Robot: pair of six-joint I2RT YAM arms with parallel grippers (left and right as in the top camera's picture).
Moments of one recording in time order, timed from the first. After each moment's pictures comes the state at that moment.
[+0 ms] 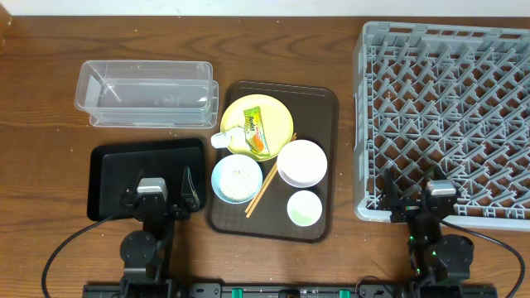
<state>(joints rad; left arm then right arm) -0.02 0.01 0.02 -0.11 -0.04 -0.06 0.02 0.01 0.01 -0.07 -0.06 0.04</state>
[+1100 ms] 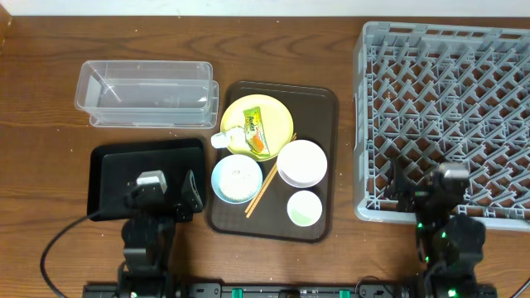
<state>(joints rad) -0.02 0.22 0.12 -0.23 -0.02 -0.20 0.02 0.32 0.22 -0.08 -0.02 0.13</state>
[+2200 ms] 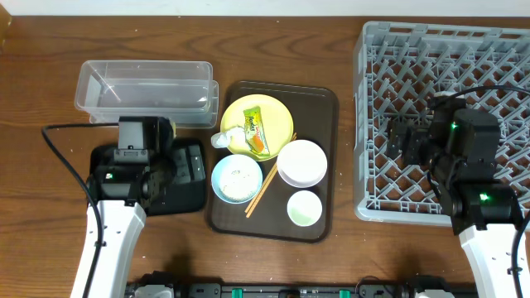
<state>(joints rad) -0.02 1.14 0.92 -0.86 0.11 -0.20 0.02 1.03 0.90 -0.56 -0.07 0.13</state>
